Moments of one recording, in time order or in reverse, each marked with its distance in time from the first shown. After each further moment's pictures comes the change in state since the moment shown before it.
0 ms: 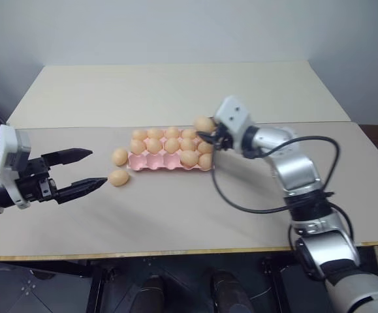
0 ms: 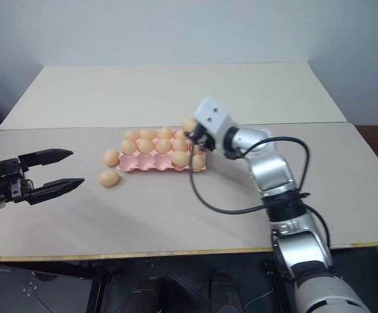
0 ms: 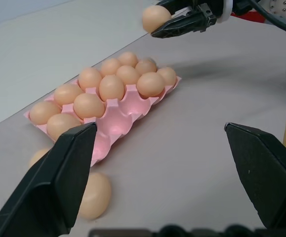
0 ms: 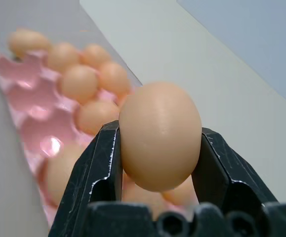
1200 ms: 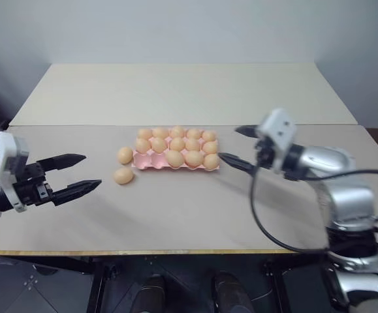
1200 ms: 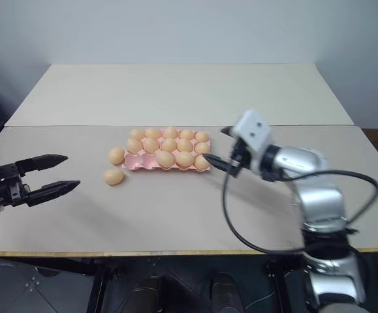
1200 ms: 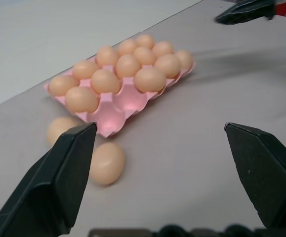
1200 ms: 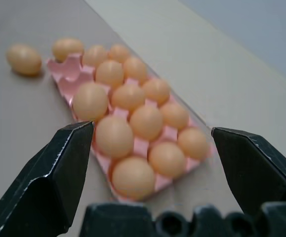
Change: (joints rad) left arm 0.031 -0.031 0.003 0.070 0.046 -0.030 0.012; right arm 0.365 -0.288 -0.347 -0.475 0.235 0.187 0.172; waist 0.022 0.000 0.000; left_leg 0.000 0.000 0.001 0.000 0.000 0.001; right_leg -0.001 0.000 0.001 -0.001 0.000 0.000
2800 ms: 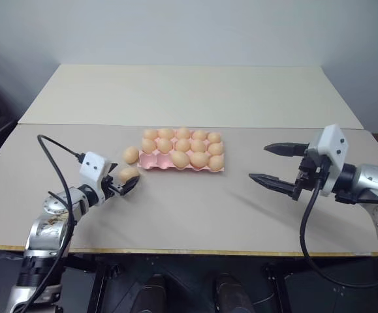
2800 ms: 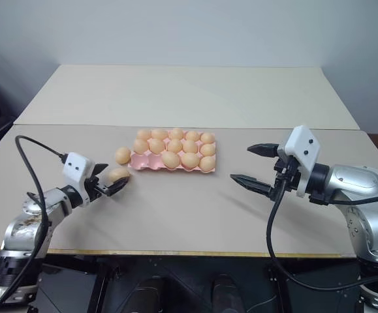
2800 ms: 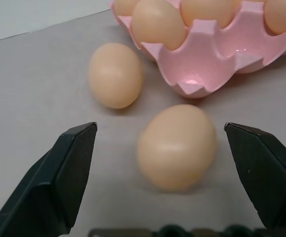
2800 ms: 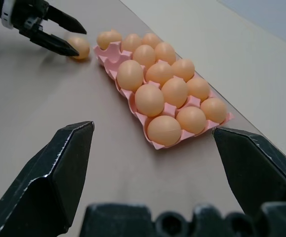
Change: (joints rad) left arm -0.225 -0.372 -0.445 0.199 0.448 -0.153 0.498; right arm 0.199 -0.227 -0.140 -0.085 0.324 -0.013 0.048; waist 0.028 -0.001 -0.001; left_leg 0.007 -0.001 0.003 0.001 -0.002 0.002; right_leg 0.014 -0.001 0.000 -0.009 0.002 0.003
